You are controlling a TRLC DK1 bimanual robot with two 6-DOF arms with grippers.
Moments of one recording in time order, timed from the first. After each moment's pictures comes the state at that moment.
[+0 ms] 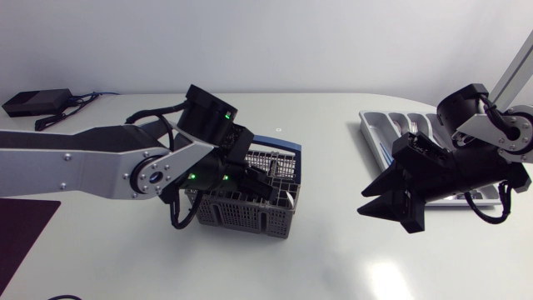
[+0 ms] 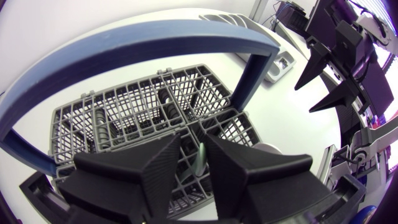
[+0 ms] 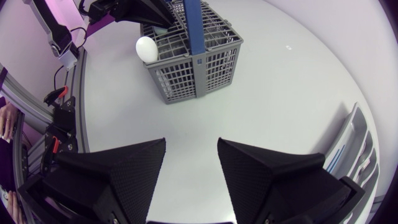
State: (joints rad) left arm -0.70 1.59 0.96 -0.15 0.09 -0.14; right arm 0.05 1.33 0.86 -0.80 -0.59 -0.89
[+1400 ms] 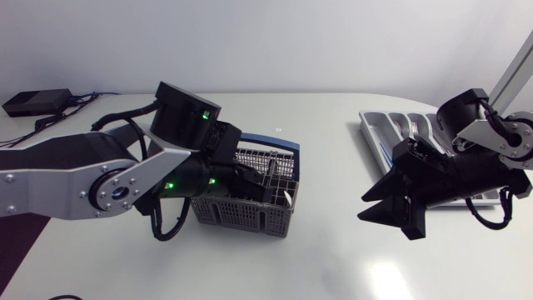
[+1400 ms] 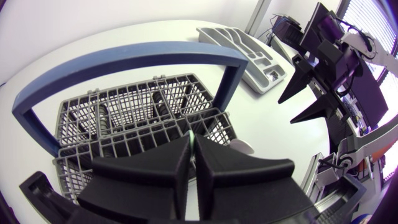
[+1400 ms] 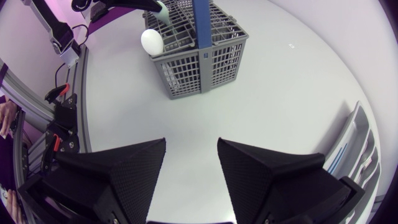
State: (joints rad) left arm -0.72 1.45 0.88 -0.12 0.09 -0.22; right arm 0.06 1.31 0.83 -0.80 -0.59 -0.88
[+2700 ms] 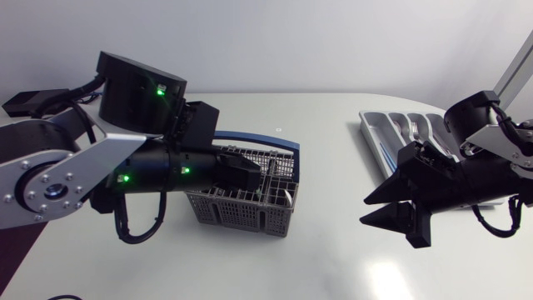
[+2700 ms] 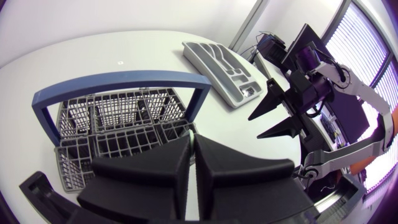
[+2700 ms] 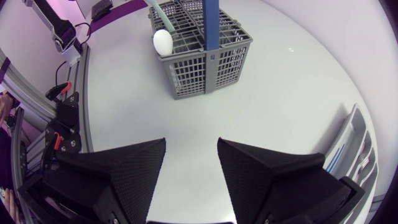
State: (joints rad) left arm -0.71 1.29 0.88 -0.20 0.20 -0.32; right arm 0.06 1.24 0.79 -0.80 -0.59 -0.88
